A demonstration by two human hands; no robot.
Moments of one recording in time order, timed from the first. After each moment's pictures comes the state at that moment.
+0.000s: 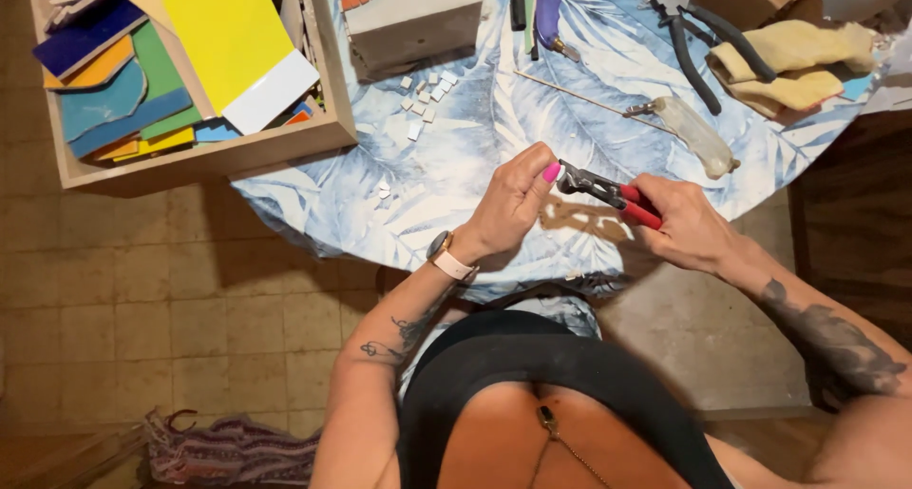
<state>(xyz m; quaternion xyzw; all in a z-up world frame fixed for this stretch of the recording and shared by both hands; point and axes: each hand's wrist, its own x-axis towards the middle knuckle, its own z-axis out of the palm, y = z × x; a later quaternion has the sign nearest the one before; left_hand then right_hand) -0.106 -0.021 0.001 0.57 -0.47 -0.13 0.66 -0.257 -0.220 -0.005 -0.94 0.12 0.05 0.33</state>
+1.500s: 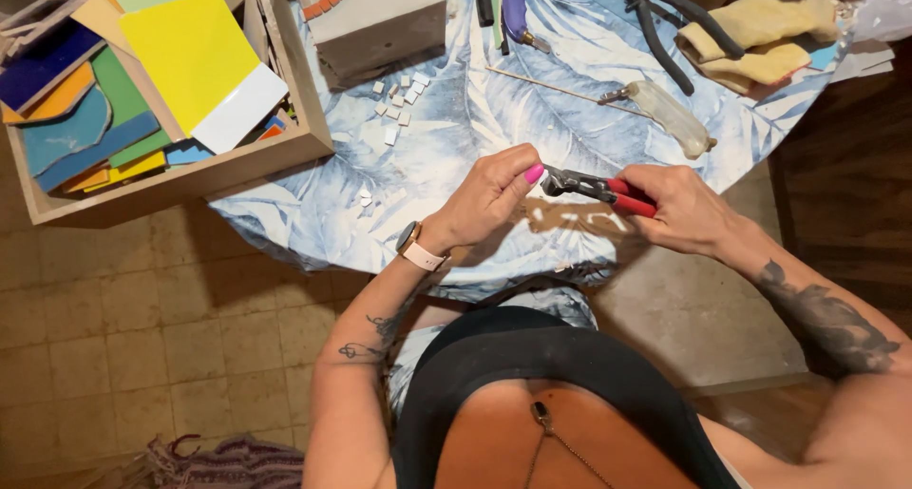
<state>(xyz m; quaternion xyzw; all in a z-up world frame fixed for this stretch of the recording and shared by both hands) -0.089 -0.013 0.022 0.52 -0.56 -0.22 0.61 -0.258 -0.210 0.024 -0.93 0.10 0.04 0.35</state>
